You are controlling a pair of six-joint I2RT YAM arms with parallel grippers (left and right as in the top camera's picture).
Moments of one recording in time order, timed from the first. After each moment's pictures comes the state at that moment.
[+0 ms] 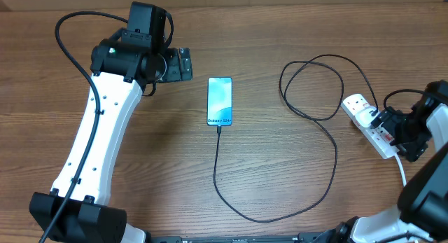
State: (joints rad) left arm -0.23 1.68 1.73 -1.12 -0.06 -0.34; right arm -0.56 1.76 1.15 -0.88 -0.04 0.31
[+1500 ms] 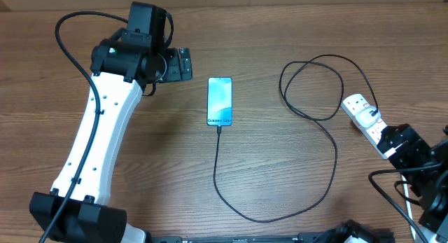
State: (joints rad) left arm -0.23 1.68 1.73 -1.12 -0.07 -0.34; right arm -0.55 0.82 1.16 -1.25 -0.21 0.33
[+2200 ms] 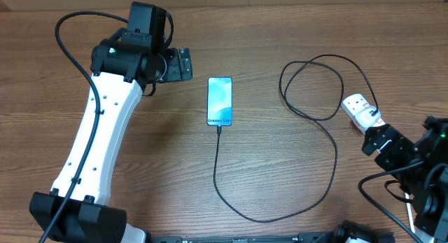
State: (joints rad) left arm -0.23 1.68 1.73 -1.12 -0.07 -0.34; right arm -0.36 0.82 1.16 -1.26 -0.15 0.33
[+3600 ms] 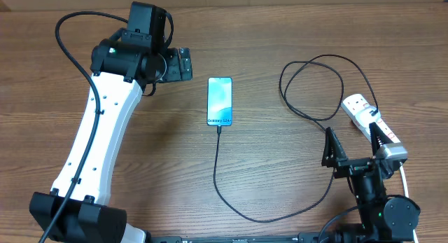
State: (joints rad) left arm -0.23 1.68 1.73 -1.12 -0.07 -0.34; right arm -0.04 0.05 0.25 -0.11 -0.17 0.16
